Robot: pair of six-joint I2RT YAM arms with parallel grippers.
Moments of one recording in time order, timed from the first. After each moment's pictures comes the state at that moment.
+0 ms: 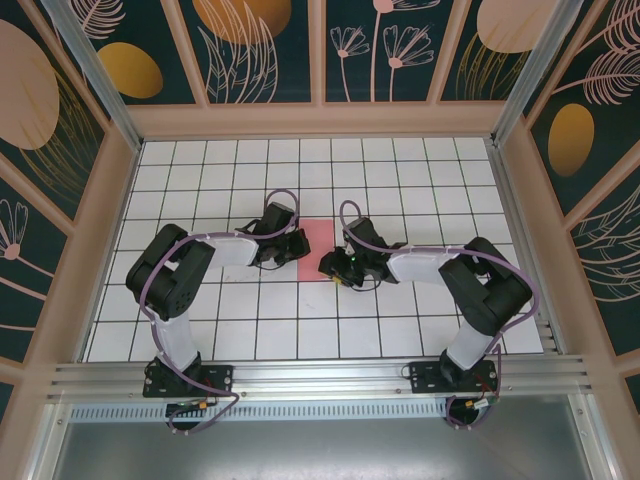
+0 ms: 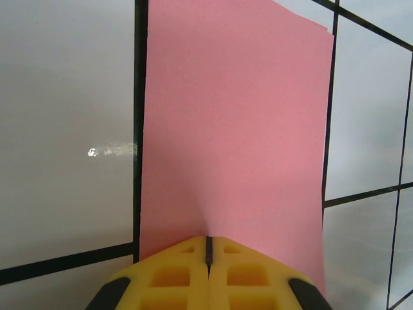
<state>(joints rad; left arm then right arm) -0.57 1.86 0.92 0.03 0.25 -0.82 0.71 1.68 0.76 0.02 -0.39 1.06</state>
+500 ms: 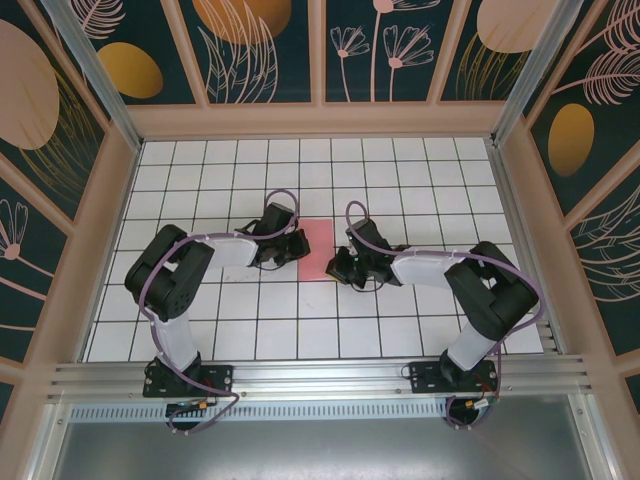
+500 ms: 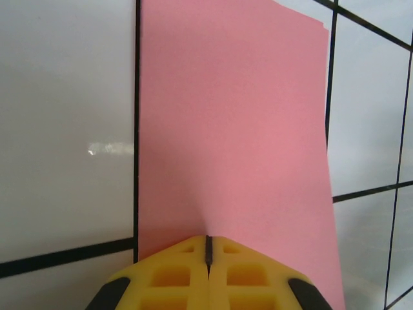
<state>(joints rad) -0.57 1.85 0.91 0.03 0.25 -0.83 0.71 1.64 0.74 0.00 -0.36 1.13</state>
